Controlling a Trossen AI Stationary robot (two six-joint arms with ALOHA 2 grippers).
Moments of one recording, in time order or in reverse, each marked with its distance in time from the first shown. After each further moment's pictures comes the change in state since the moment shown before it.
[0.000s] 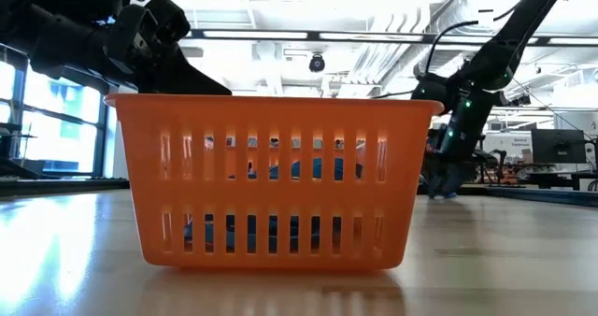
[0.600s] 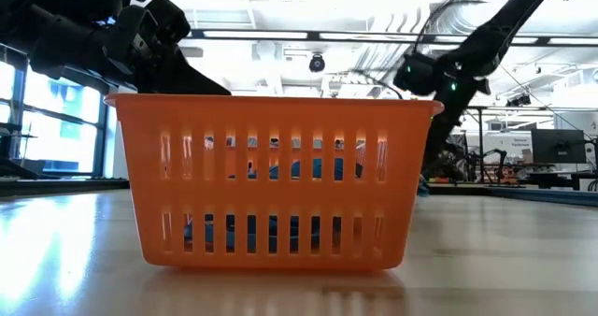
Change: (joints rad) left arm 0.000 0.000 0.000 -0.006 0.000 -0.010; right arm 0.125 -0.008 0.088 0.031 -0.085 -0.045
